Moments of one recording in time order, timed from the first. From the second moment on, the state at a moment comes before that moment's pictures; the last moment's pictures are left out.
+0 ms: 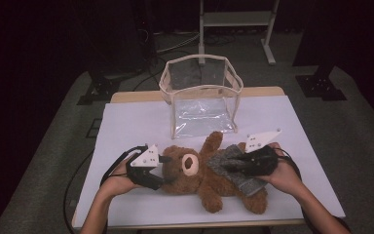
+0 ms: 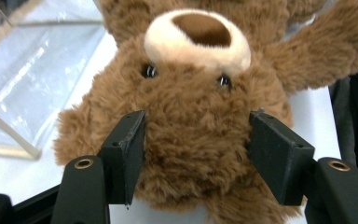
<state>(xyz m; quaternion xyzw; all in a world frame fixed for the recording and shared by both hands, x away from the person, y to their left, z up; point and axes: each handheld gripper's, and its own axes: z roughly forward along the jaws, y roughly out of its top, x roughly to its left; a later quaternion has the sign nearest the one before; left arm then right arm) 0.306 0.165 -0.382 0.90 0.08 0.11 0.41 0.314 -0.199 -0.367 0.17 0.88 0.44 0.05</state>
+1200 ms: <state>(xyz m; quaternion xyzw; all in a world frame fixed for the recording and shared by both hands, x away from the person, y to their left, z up) 0.319 0.116 -0.395 0.89 0.10 0.08 0.44 0.305 -0.182 -0.370 0.16 0.88 0.45 0.03</state>
